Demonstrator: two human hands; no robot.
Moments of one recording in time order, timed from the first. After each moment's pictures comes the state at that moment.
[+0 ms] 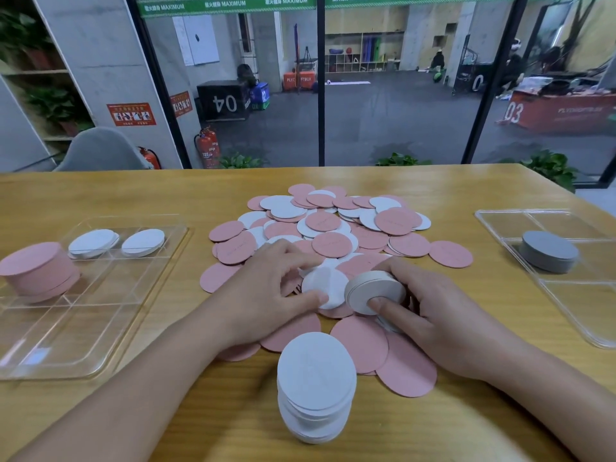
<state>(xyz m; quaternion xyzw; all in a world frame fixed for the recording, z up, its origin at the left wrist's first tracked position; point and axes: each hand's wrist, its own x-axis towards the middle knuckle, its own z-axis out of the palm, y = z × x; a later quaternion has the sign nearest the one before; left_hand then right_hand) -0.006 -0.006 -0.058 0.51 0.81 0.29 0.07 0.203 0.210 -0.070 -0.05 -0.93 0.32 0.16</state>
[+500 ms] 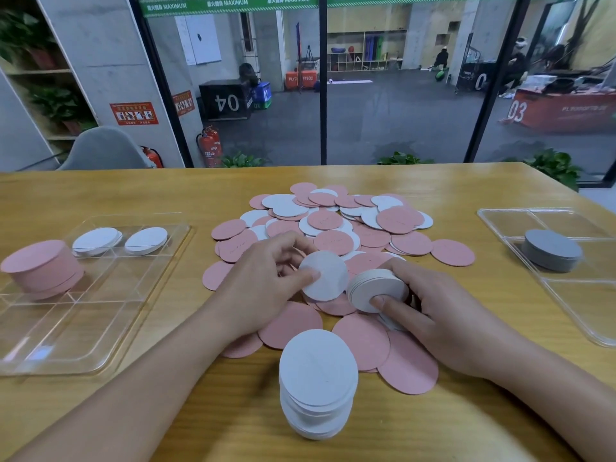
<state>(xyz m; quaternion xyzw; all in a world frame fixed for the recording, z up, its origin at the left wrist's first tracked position) -0.002 -0.001 -0.057 0.43 0.75 0.48 0.12 0.202 0.212 -0.071 -0.05 -0.93 0.31 0.16</state>
